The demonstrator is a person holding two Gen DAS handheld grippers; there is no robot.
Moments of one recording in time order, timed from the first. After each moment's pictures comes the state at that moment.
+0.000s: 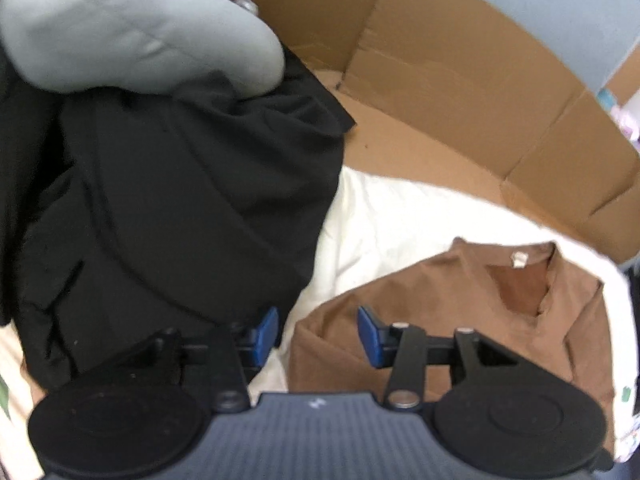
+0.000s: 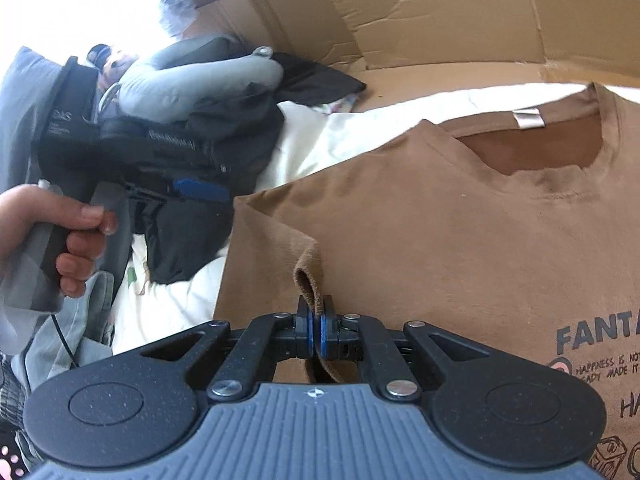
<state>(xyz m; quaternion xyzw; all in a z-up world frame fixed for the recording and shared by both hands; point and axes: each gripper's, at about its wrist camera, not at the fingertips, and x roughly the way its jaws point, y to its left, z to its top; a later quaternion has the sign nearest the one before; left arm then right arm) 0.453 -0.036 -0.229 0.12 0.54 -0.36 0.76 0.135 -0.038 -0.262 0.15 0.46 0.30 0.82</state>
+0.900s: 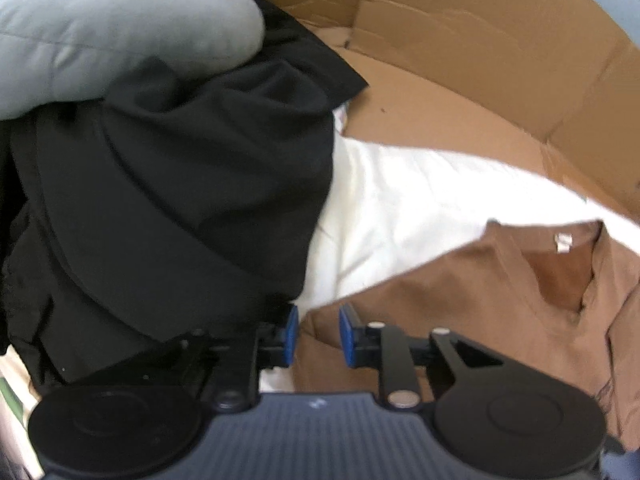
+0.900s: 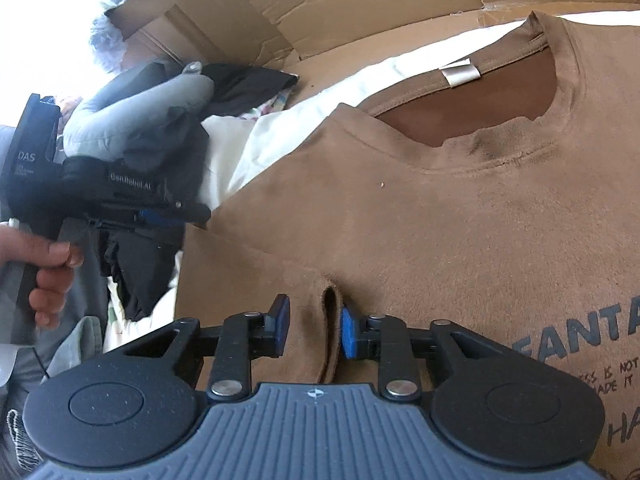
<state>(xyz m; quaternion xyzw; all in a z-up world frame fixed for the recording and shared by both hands) 0.450 -0.080 -0.254 0.20 0.57 -0.30 0.74 0.170 -0.069 -0.300 0.22 0.49 0.26 0.80</state>
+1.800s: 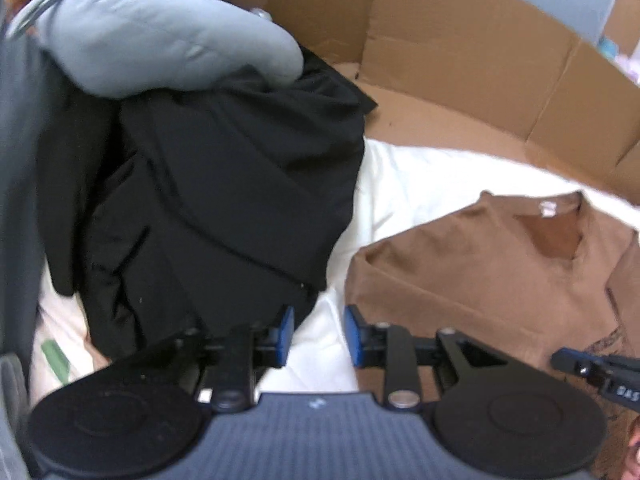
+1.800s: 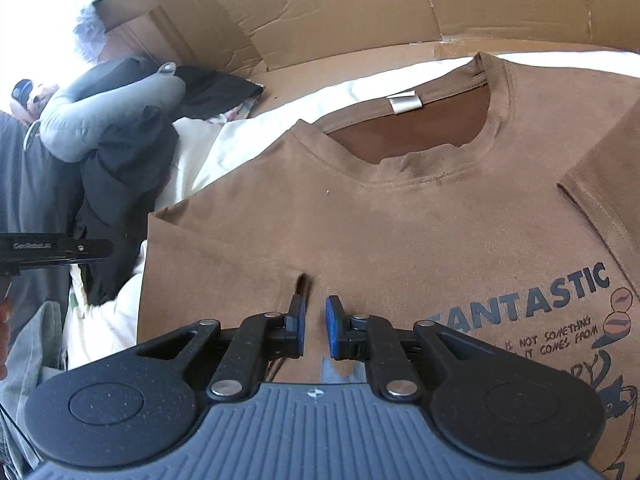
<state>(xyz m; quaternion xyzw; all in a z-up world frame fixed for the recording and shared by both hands) 0.391 0.019 -0.211 0.17 0.49 -0.33 0.79 0.144 -0.094 -0.270 0.15 0.49 0.20 0.83</state>
